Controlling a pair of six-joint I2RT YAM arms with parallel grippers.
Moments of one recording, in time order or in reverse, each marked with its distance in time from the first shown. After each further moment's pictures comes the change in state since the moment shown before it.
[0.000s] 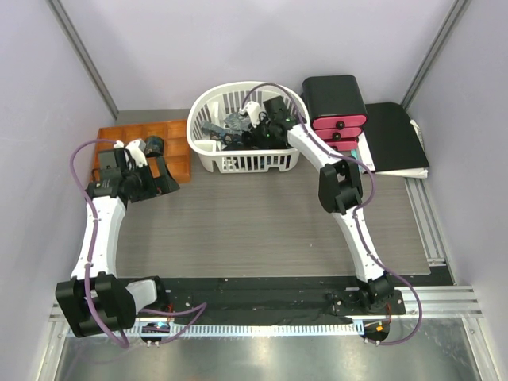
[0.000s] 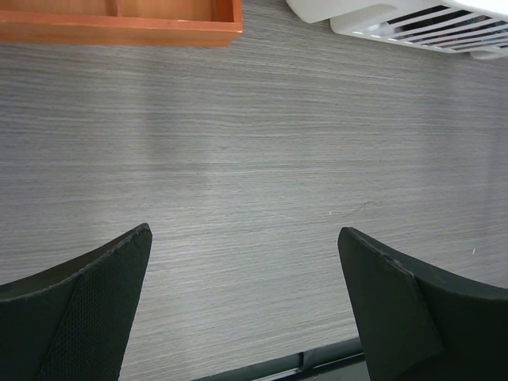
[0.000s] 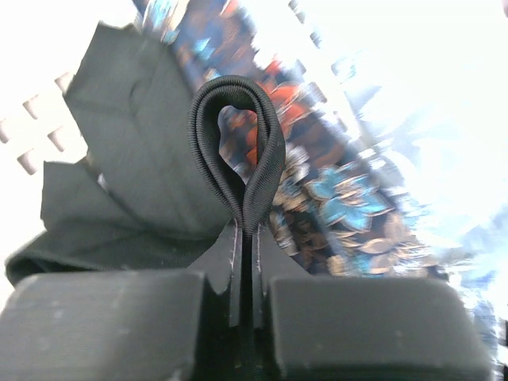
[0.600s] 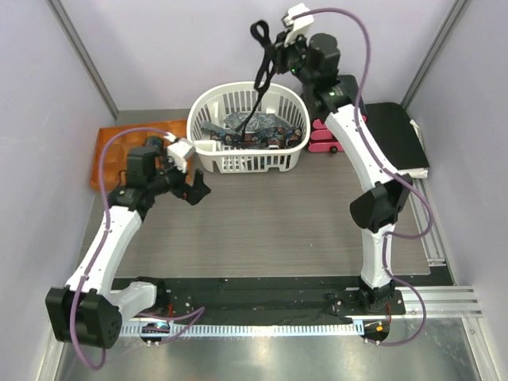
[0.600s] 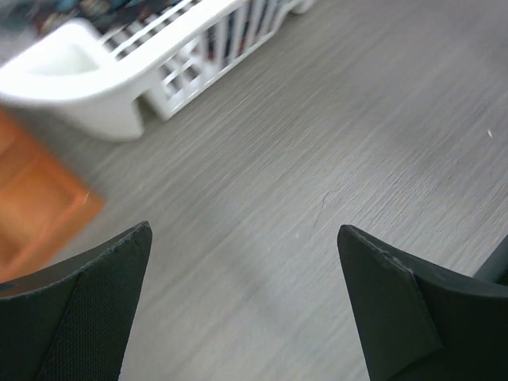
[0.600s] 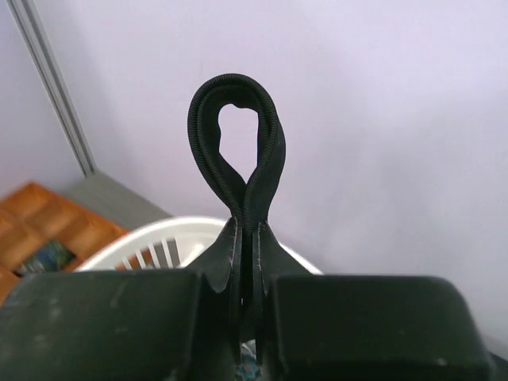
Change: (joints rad) left arm -0.280 -0.087 -0.072 0.243 0.182 0.376; right arm -0.027 -0.469 -0.026 0.450 0.114 0.365
